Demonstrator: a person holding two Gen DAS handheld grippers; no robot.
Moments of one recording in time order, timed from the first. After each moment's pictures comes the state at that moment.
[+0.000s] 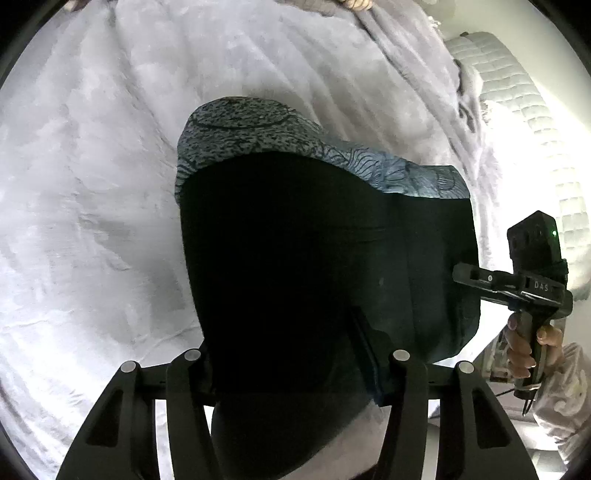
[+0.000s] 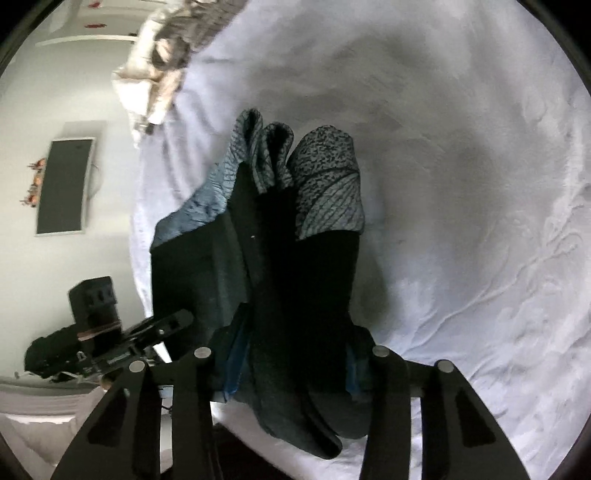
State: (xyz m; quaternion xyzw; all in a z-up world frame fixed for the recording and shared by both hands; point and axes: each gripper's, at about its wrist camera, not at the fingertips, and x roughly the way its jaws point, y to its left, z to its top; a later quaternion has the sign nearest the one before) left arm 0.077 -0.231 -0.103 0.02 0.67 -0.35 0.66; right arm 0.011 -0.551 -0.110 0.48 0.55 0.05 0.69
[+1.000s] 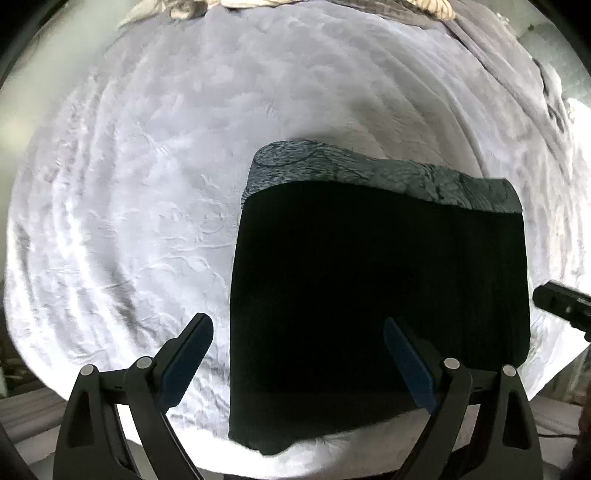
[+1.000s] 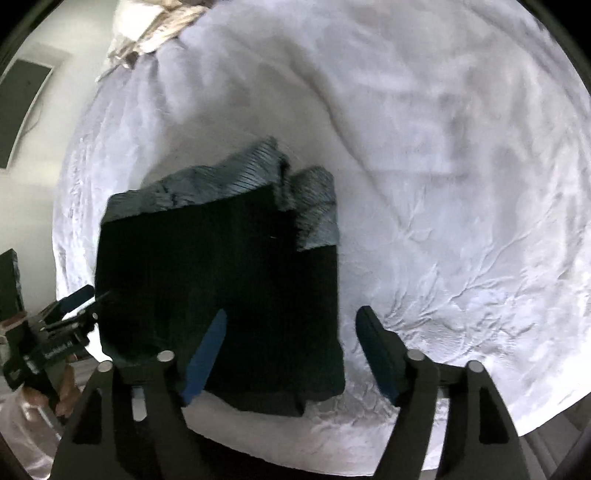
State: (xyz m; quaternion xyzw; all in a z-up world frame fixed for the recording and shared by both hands) left arm 0.065 -0.142 -0.088 0.15 0.64 -0.17 0.74; right arm 0.042 -0.399 -0.062 0.26 0.64 -0.08 0.72
